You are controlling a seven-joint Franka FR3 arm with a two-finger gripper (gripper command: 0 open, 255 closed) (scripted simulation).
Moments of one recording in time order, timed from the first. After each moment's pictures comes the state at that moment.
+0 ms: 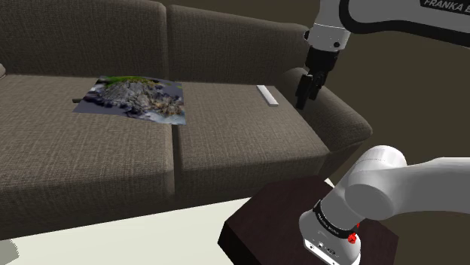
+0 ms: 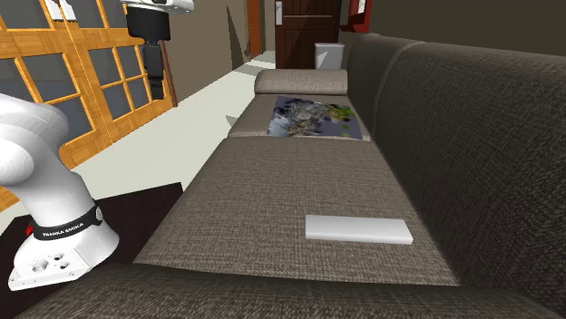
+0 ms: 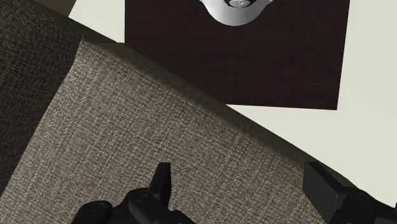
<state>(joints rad) 0.01 -0.83 -0.03 -2.43 -0.06 1.48 -0.08</state>
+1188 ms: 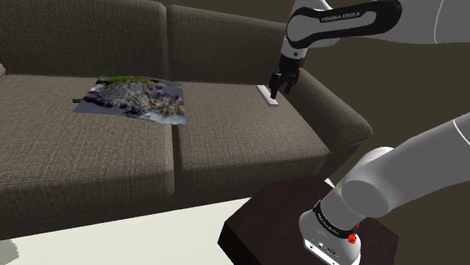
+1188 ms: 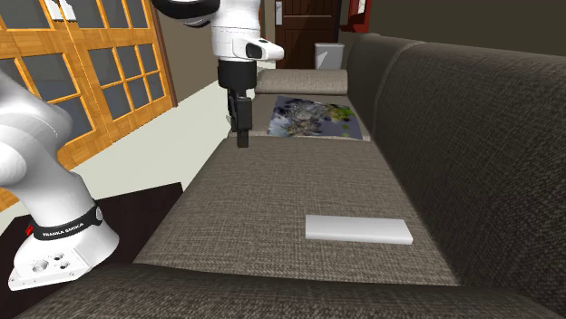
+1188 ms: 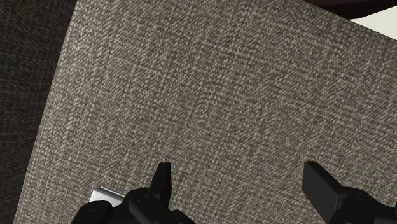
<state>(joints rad) -0.08 -0.33 -0.21 -2.28 -0.12 1.90 -0.14</state>
